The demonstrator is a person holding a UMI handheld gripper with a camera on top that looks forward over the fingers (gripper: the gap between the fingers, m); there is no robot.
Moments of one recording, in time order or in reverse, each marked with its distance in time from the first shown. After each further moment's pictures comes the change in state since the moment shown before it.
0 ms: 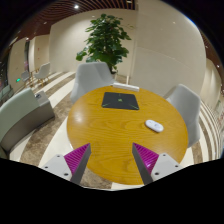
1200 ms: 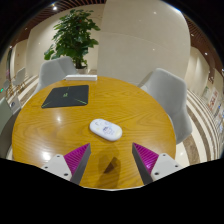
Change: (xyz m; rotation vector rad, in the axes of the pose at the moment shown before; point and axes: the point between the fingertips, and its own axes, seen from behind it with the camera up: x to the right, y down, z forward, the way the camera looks) arm 0.243 0.019 0.164 -0.048 0.192 0.124
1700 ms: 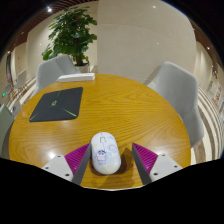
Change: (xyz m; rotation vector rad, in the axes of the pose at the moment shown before) arm 0.006 -0.049 0.108 -0.055 -0.083 0.032
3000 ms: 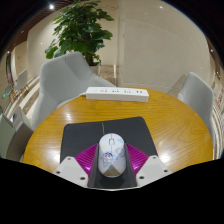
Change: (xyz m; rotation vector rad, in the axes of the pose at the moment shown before) arm -0.235 -0.138 0.126 -0.023 -0.026 0.001
